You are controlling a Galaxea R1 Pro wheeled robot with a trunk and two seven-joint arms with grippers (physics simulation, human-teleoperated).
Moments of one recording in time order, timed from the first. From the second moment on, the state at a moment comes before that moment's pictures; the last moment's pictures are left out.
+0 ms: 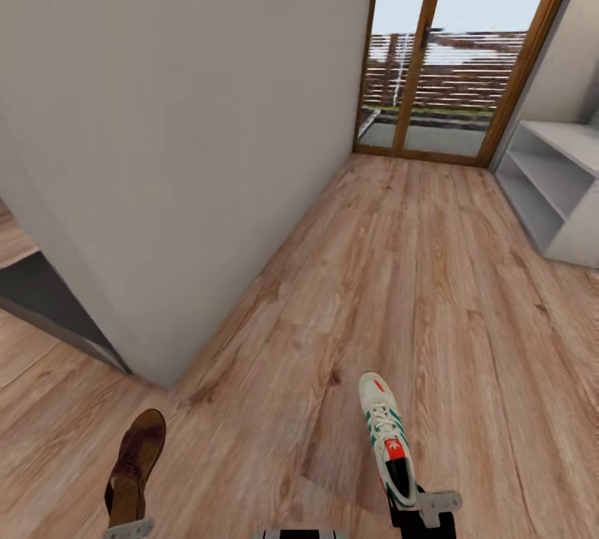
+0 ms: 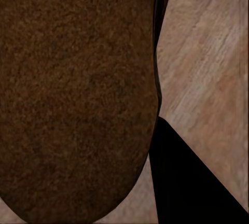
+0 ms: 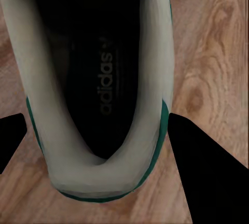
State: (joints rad) left arm -0.31 0.13 0.48 -0.14 -0.20 -0.55 -0.16; right arm -0.36 -0.01 -0.31 -0.15 0.40 -0.69 -0.03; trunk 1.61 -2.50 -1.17
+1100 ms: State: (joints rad) left arm -0.31 0.13 0.48 -0.14 -0.20 -0.55 -0.16; right arm -0.36 0.00 -0.31 -0.15 0.40 -0.68 -0.03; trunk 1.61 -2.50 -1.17
